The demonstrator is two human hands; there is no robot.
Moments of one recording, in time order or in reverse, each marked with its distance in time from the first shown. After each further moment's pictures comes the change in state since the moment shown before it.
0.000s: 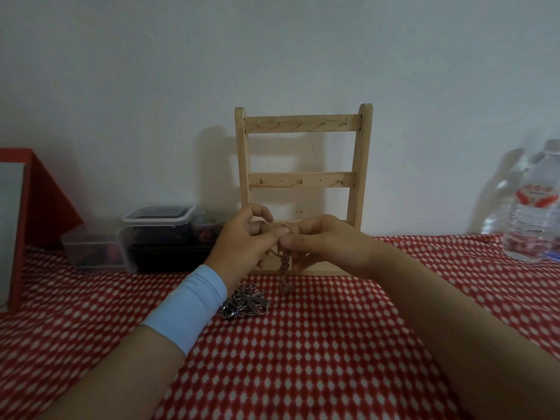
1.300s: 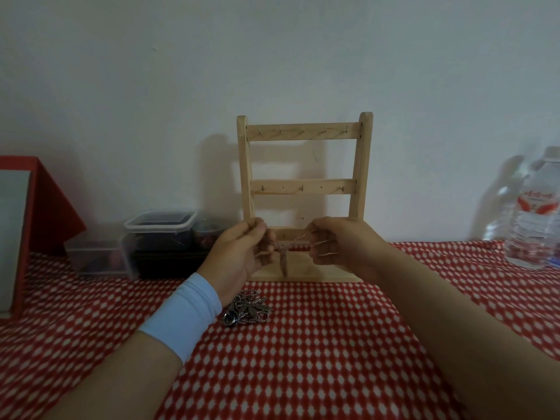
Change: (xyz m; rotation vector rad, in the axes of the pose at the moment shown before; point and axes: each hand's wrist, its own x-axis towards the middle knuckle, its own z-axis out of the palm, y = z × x) left_hand 0.003 -0.007 -0.006 -0.566 -0.077 -0.137; right_hand 0.008 0.011 -0.014 0.417 0.382 0.193
